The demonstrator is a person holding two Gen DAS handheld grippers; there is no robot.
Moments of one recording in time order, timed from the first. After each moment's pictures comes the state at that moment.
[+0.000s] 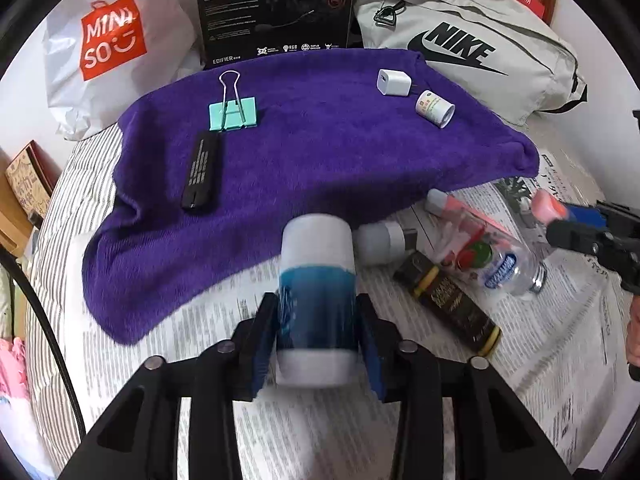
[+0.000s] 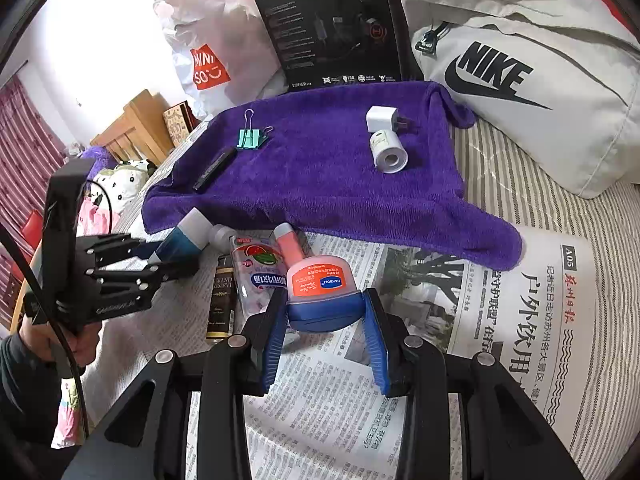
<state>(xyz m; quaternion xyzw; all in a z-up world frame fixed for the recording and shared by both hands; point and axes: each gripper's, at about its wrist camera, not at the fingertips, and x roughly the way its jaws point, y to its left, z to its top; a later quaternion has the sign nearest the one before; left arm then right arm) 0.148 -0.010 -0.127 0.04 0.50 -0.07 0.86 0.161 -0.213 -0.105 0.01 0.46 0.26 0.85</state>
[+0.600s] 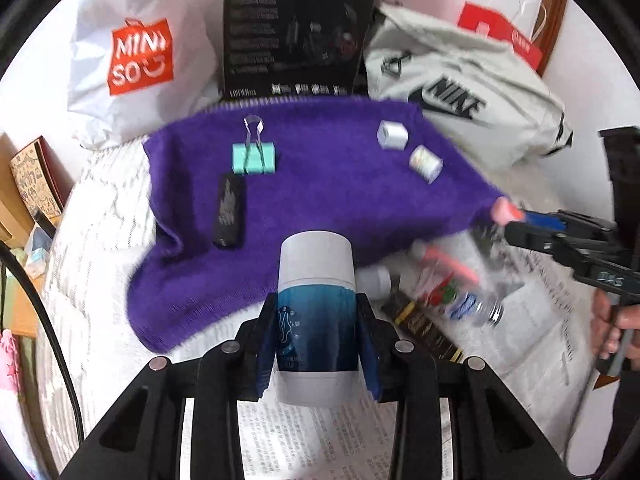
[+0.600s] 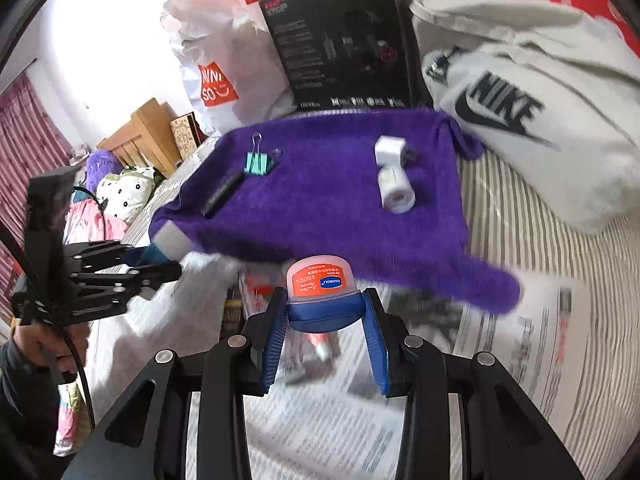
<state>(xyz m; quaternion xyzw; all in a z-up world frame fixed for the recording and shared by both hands) 0.138 0.016 -0.080 -0.02 0.47 -0.08 0.88 0.184 -0.203 -0.081 0.00 0.44 0.28 0.85</state>
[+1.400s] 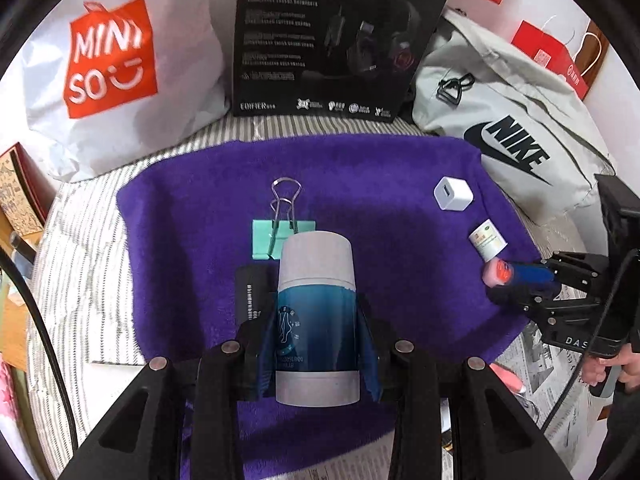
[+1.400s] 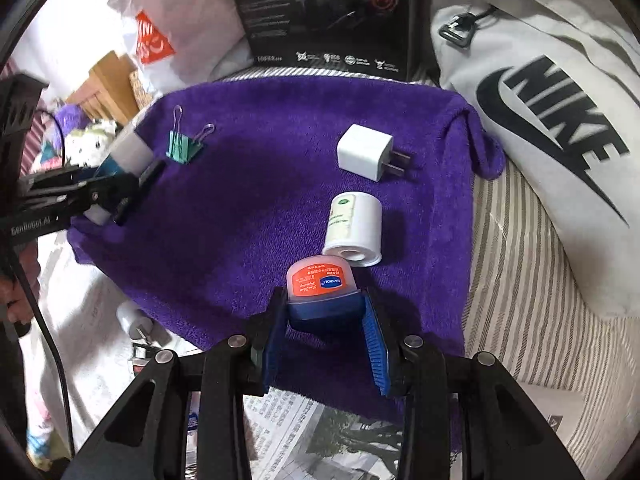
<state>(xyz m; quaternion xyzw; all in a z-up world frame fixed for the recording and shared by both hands) 0.256 0.031 -0.098 -0.03 0.49 -0.07 0.87 0.285 -0.168 -0.123 -0.08 0.51 0.25 0.82</state>
